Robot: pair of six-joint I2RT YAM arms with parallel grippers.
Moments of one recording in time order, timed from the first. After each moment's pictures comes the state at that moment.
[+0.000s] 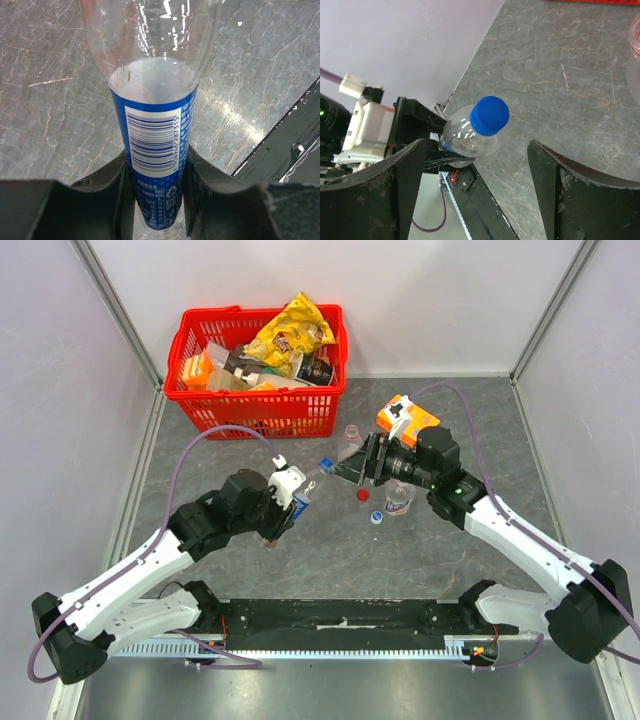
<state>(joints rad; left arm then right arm) -0.81 0.91 0.86 -0.66 0.03 0.03 0.59 1.14 0.90 0.06 -0.47 0.72</state>
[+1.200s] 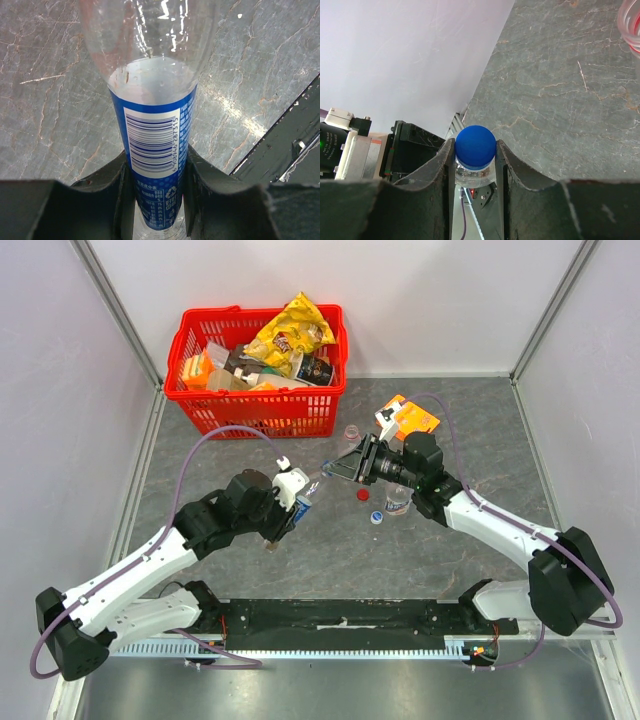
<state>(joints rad) -0.82 0.94 0.85 -0.66 0.04 0.03 0.59 1.32 0.80 0.38 -0.50 0.94</state>
